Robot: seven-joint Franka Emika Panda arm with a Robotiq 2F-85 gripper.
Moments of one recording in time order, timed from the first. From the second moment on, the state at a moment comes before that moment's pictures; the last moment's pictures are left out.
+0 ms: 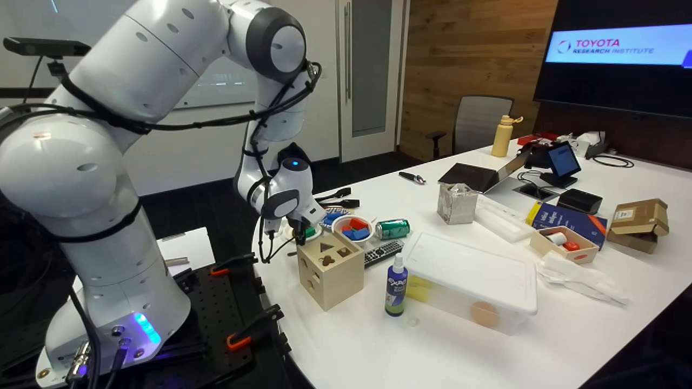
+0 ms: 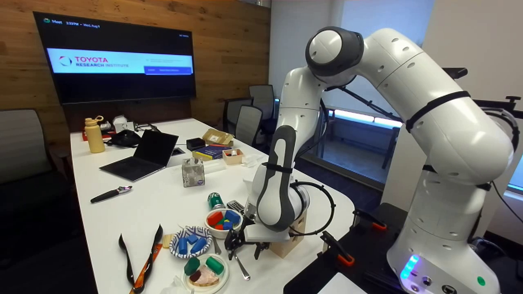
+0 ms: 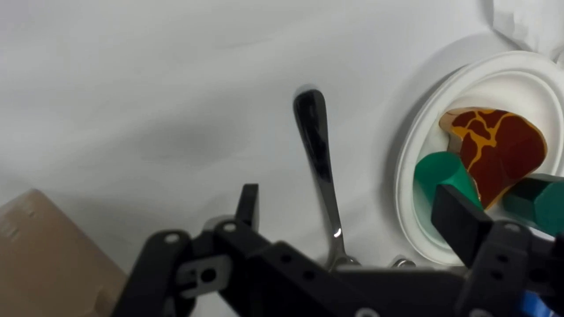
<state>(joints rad) 0.10 0.85 0.31 -2.41 0.05 3.40 0.62</state>
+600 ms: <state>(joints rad) 0.03 0.97 0.34 -2.32 0.07 3.42 0.47</state>
